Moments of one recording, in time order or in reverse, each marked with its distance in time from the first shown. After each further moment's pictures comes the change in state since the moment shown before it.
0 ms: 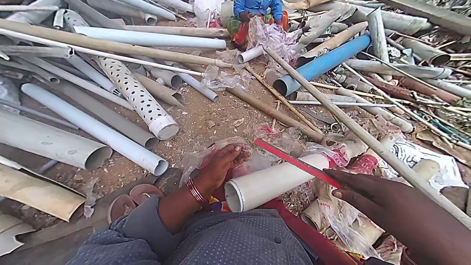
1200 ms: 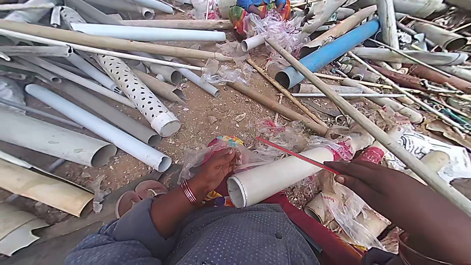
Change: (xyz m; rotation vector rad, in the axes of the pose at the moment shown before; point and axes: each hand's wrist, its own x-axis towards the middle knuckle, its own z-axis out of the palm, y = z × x) left_hand -0.016 -0.006 -0.021 -0.192 -0.075 -0.154; right_hand 0.010 0.007 0.009 0.038 -0.027 -0.010
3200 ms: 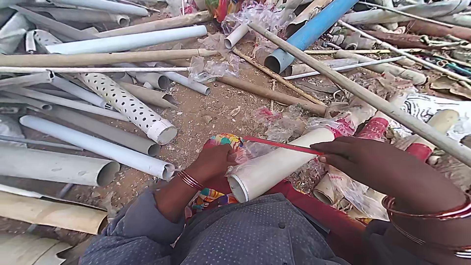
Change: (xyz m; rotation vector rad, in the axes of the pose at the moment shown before) left_hand 0.047 0.038 0.016 1.795 -0.224 -0.531; right_hand 0.019 -0.004 0.008 0.012 -0.168 0.129
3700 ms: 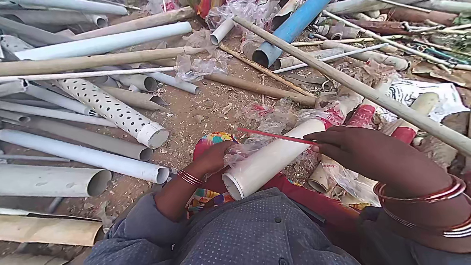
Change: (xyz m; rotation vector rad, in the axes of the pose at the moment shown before) left_hand 0.013 -0.002 0.014 -0.505 0.023 0.288; right_hand -0.006 0.003 -0.003 0.023 -0.008 0.047
